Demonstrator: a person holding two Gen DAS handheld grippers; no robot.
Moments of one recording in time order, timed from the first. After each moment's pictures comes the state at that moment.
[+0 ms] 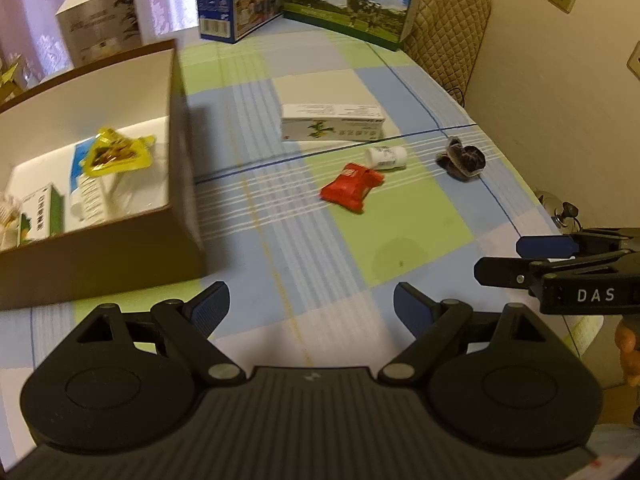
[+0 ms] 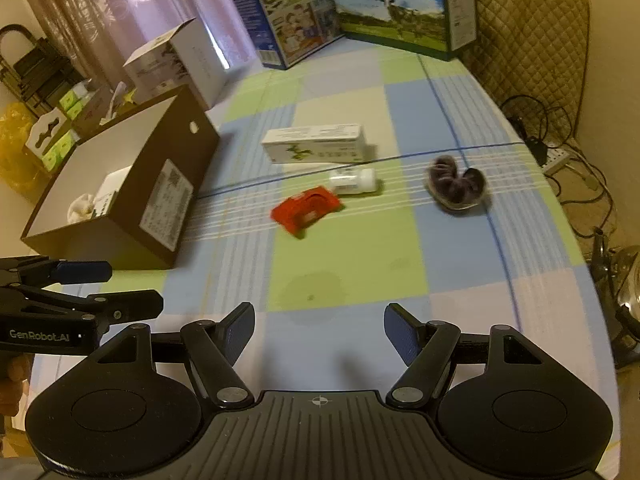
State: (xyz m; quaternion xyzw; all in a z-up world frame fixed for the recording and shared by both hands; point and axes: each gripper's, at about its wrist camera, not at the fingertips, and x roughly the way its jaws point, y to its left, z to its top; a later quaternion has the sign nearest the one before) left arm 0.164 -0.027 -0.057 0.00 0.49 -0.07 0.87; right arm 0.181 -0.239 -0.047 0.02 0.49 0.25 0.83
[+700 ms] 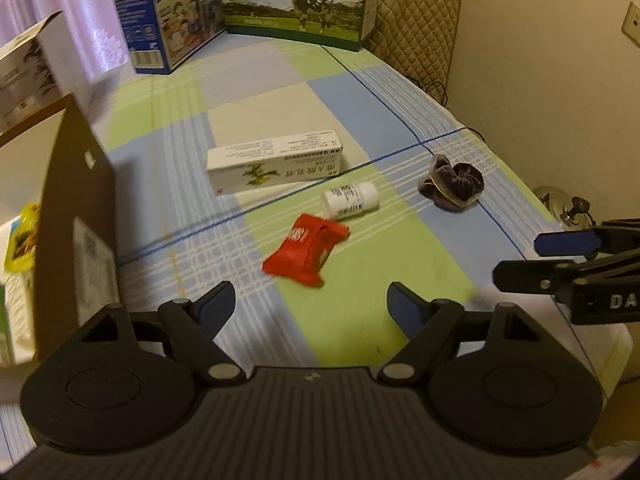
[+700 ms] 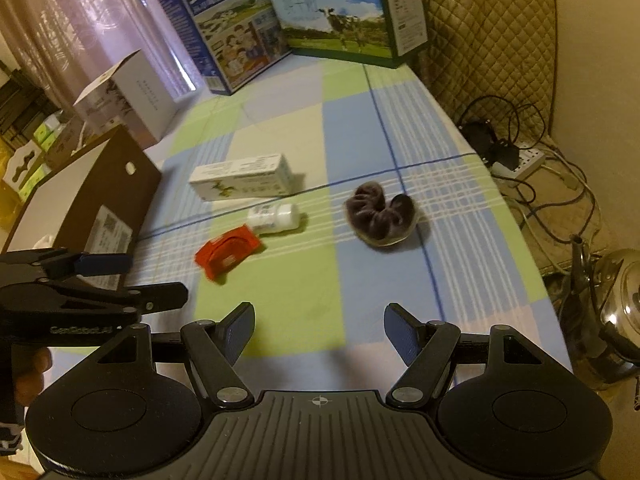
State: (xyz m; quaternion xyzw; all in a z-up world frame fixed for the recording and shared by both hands) left arm 0.246 -0.089 -0.096 0.05 0.47 -0.11 0.87; right arm 0.241 -0.285 -0.068 0.05 0.48 0.22 0.85
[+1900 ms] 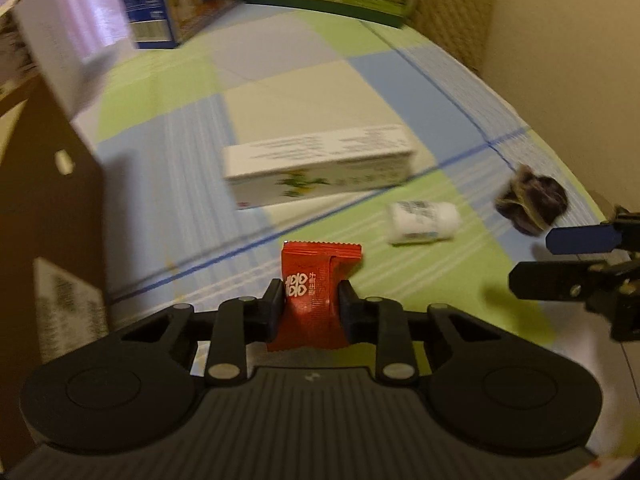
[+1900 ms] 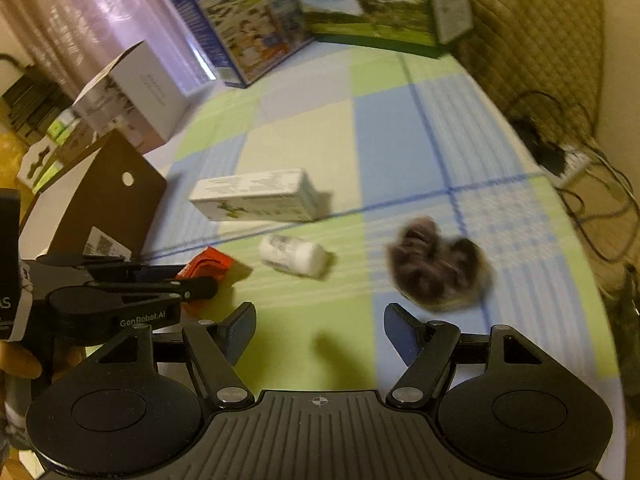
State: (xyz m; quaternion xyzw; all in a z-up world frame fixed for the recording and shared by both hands) left arm 0.313 -0.066 -0.139 0.05 0.50 -0.07 0.86; right arm 0.305 -0.244 -0.099 0.05 0.49 0.27 0.83
